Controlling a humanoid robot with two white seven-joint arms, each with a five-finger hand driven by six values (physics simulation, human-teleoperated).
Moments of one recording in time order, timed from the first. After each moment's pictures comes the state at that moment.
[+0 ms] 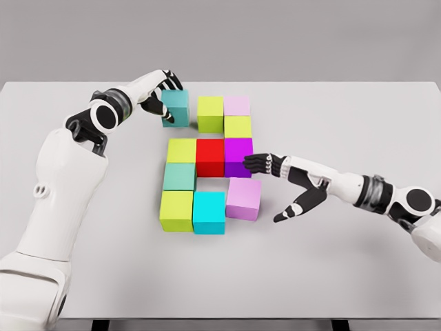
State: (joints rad) left arm -0.68 0.11 -0.25 -1.23 -0.74 0.26 -0.61; right arm -0.62 -0.75 1.09 -1.32 -0.86 -0.52 0.61
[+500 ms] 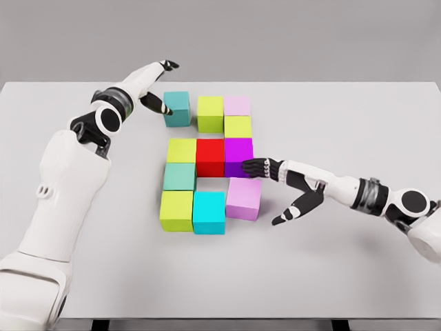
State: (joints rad) left arm -0.68 0.11 -0.27 -1.21 -0.74 0.25 -0.48; right arm -0.63 -0.73 1.12 -1.27 -0.85 -0.52 0.61
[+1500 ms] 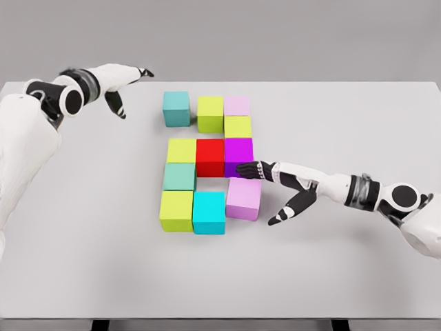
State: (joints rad) left arm -0.90 0.39 -0.63 -1.03 -0.73 -0.01 -0.61; right arm -0.67 -0.70 1.14 -1.23 -0.77 -0.50 0.61
